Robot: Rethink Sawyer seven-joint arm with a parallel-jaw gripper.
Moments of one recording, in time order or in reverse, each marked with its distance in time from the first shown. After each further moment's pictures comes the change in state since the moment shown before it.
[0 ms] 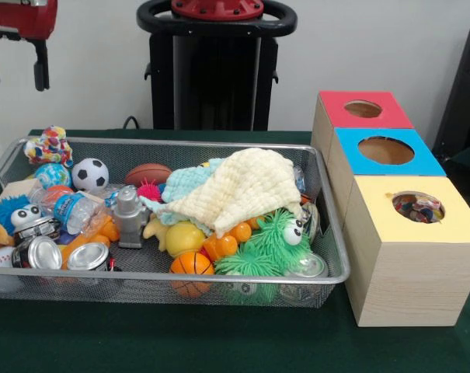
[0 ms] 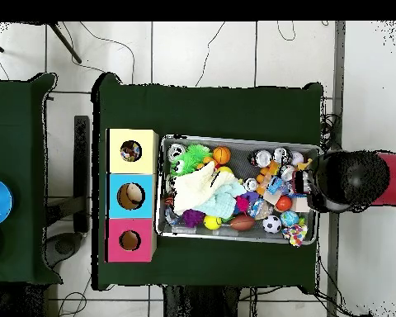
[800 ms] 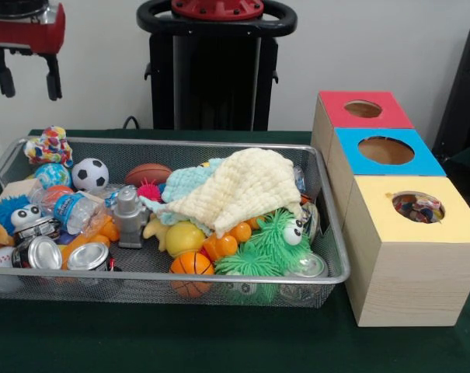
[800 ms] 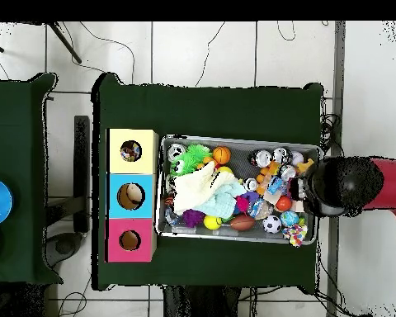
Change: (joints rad) arm -0.015 0.050 0.000 0.033 0.000 0.002 0.000
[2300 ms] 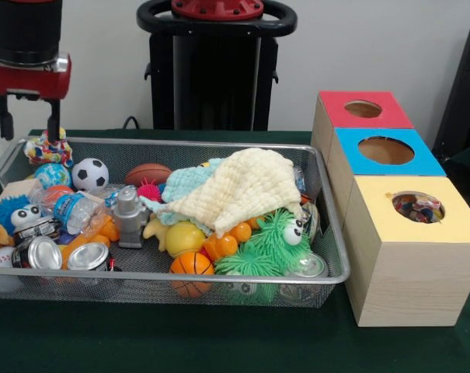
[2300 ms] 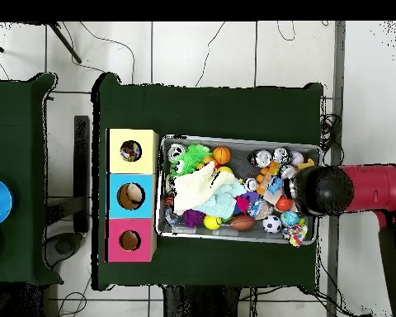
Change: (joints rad) arm 0.010 0.056 0.008 0.030 -0.174 -0.165 0.000
